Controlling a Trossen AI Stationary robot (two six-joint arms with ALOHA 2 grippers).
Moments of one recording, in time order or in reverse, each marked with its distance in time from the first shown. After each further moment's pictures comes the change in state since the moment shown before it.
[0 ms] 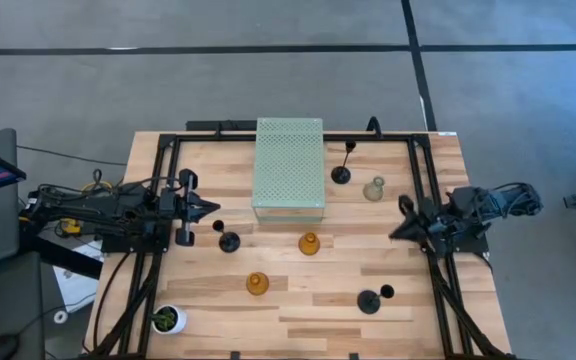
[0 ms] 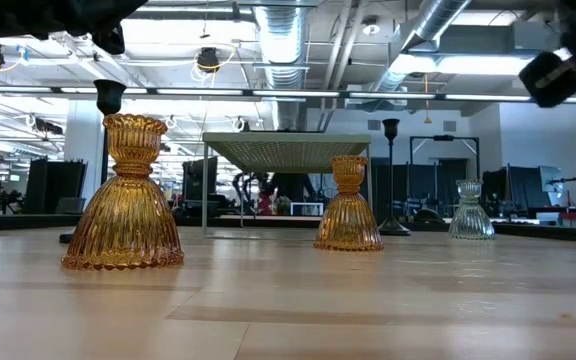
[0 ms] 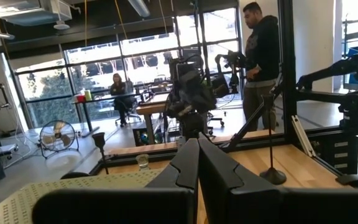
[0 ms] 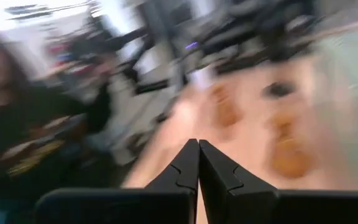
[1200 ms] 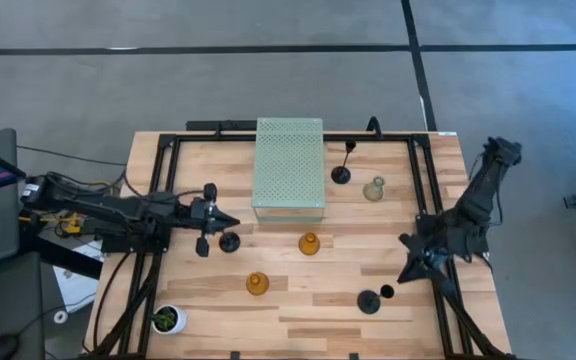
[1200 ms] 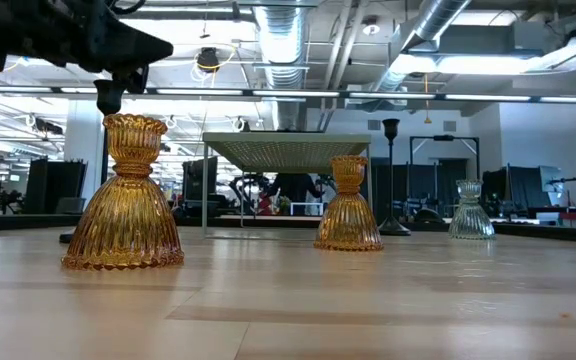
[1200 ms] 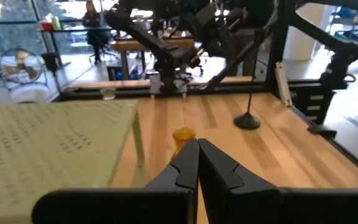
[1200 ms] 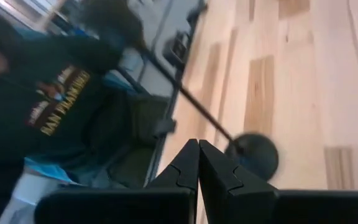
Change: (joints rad) left arm -0.057 0.315 -0.001 0.079 0.000 -0.144; right arm 0.693 0.480 0.069 0.044 0.412 0.491
